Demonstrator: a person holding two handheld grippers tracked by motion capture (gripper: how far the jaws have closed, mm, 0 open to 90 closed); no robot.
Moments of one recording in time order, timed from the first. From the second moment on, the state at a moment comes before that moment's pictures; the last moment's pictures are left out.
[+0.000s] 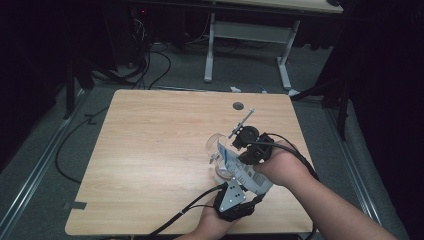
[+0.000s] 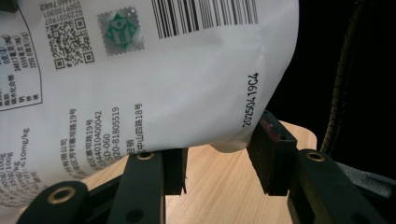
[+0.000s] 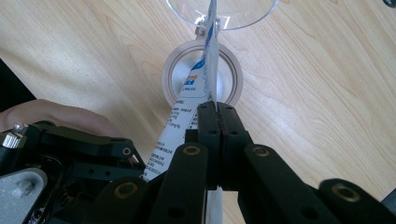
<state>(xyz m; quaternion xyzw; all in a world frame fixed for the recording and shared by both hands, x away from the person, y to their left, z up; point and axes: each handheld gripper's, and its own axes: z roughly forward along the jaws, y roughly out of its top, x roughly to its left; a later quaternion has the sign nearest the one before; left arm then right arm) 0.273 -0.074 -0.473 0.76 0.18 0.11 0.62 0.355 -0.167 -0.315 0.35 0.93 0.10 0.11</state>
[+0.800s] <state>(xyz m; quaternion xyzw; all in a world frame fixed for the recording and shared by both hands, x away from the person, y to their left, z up) 0.274 -0.072 -0.473 0.76 0.18 0.11 0.62 0.356 -0.165 -0.315 0.35 0.93 0.10 0.11</state>
